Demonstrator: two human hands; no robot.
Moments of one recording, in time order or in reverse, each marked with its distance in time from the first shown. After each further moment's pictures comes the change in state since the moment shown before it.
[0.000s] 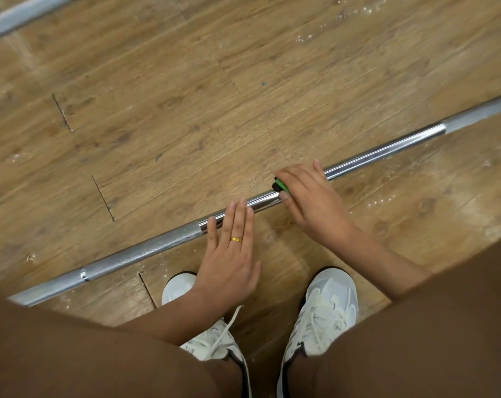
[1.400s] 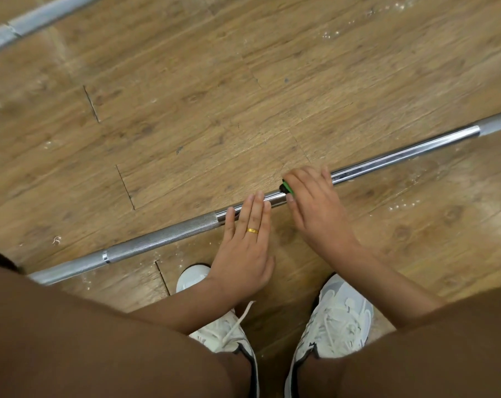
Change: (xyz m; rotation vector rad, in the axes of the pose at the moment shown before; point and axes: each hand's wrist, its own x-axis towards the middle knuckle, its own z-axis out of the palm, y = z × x) left_hand 0.006 -0.001 -0.005 0.000 -0.044 -0.014; right_hand -0.002 -0.027 0.016 0.020 0.072 0.017
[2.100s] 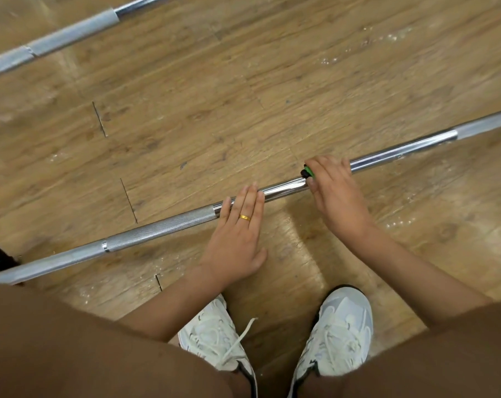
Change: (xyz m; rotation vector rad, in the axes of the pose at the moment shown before) left_hand 0.034 -0.037 -0.015 -0.024 -0.068 -0.002; right_hand 0.041 0.039 -0.019 -0.057 -0.043 0.092
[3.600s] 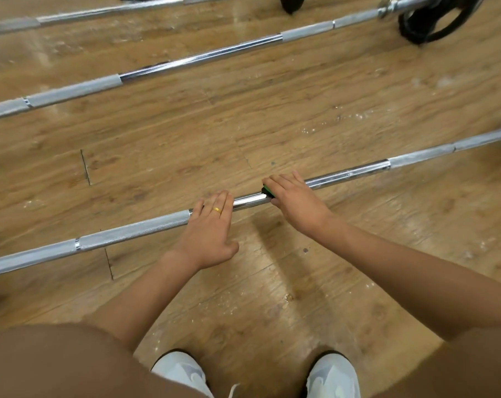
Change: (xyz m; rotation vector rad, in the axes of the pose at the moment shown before) left_hand 0.100 -0.080 -0.031 -0.167 -0.003 -0.072; right_hand 0.124 0.000 -0.008 -0.220 -0.242 -0.186
